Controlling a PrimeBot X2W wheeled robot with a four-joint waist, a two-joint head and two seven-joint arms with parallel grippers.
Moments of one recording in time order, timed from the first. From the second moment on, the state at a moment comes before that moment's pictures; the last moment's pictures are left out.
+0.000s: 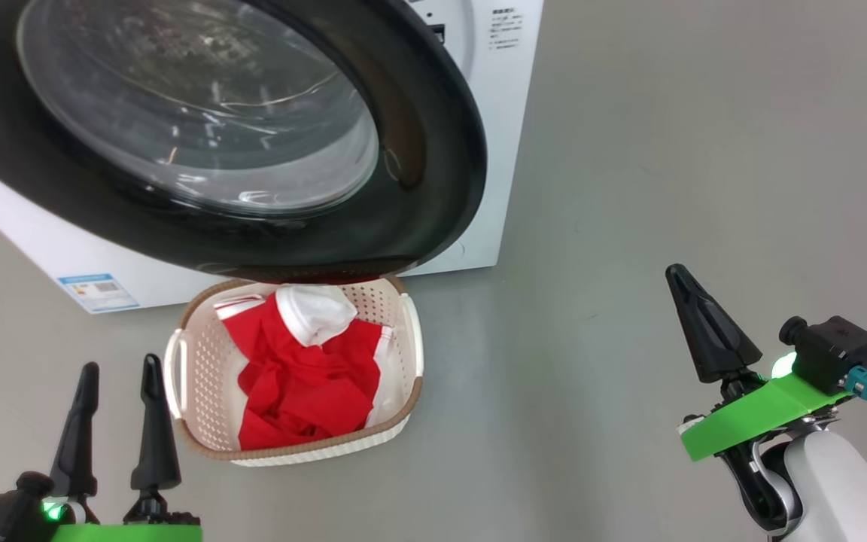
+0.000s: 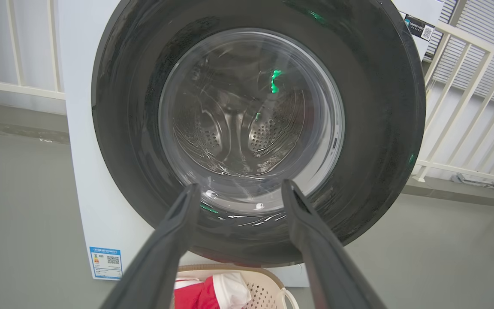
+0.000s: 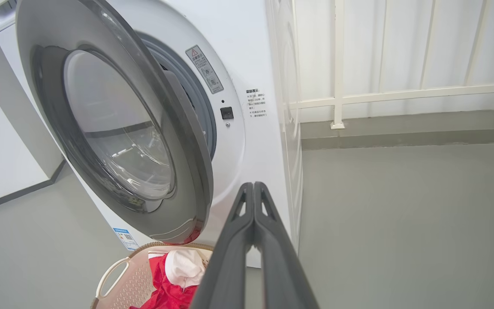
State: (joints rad) left arm -0.01 0.04 0.03 -0.03 -0.35 -0.12 -0.25; right arm -0.29 -0.26 0.21 0.22 0.47 0.13 -0.26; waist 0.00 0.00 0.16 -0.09
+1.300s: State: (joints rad) left arm -0.12 0.04 -0.04 -0.04 -0.38 -0.12 -0.25; right arm -0.73 -0.40 0.51 0.38 0.55 0.13 -0.26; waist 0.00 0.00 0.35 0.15
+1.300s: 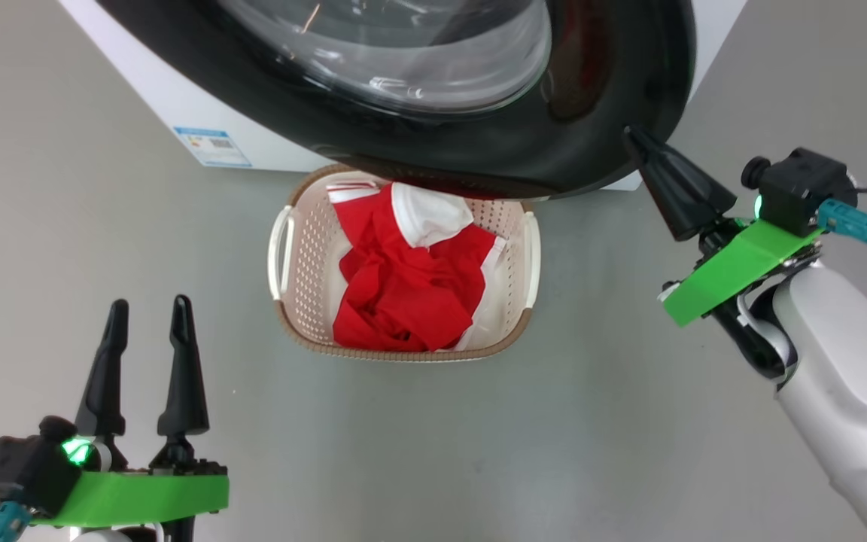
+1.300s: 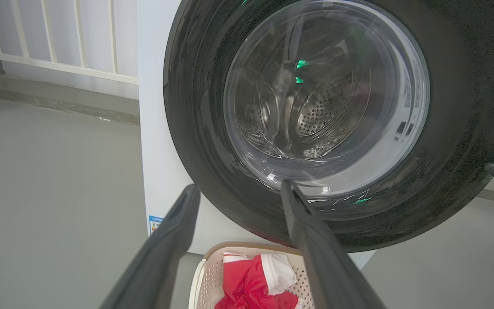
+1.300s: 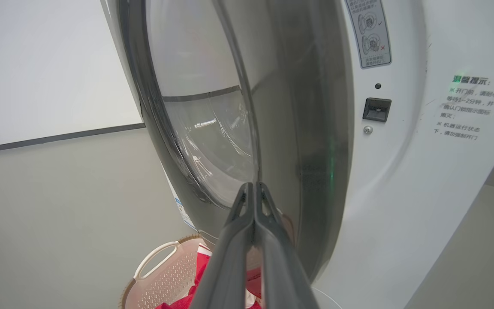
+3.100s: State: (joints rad) left arm -0.18 0.03 -0.09 -0.03 -0.37 -0.13 -0.25; right arm -1.03 -0.51 0.35 0.53 0.46 0.14 -0.26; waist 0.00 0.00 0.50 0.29
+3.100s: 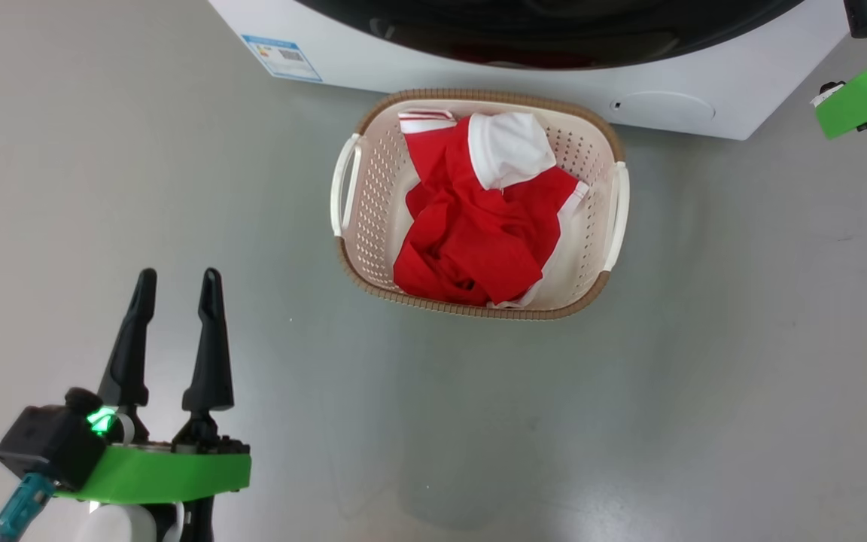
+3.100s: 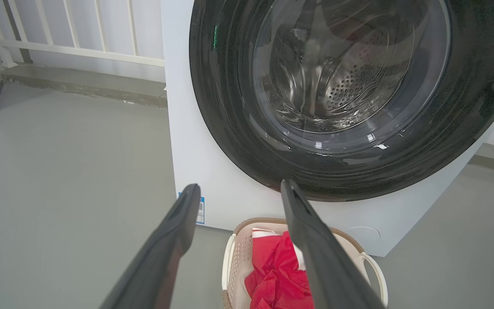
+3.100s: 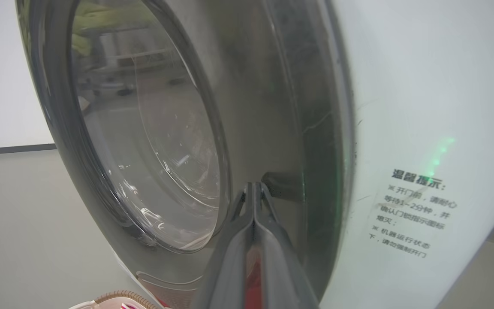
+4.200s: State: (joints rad) left arm -0.13 0.04 -0.04 0.00 -0.32 -0.13 -0.25; right arm -0.68 -0.38 0.32 0.38 0.46 0.14 -0.26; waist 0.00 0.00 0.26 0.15
